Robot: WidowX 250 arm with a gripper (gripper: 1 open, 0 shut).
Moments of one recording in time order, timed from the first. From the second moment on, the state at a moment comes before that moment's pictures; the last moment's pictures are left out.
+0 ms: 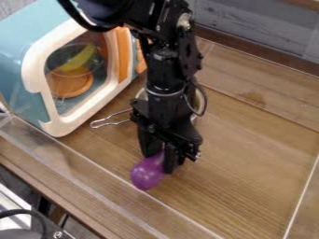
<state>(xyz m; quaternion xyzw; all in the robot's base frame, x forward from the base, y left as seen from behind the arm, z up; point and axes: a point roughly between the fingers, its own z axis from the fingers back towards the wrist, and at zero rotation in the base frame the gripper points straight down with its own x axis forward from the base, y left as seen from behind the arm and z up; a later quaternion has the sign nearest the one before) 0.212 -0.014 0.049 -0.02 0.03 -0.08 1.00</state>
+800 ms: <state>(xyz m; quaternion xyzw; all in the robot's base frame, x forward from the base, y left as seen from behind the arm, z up) 0.217 -0.012 0.073 -0.02 0.00 -0.08 1.00</state>
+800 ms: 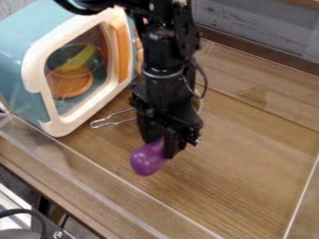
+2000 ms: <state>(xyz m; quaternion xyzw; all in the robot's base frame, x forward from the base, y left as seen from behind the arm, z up) 0.235 -0.001 0.090 -0.04 -0.06 -0.08 0.99</state>
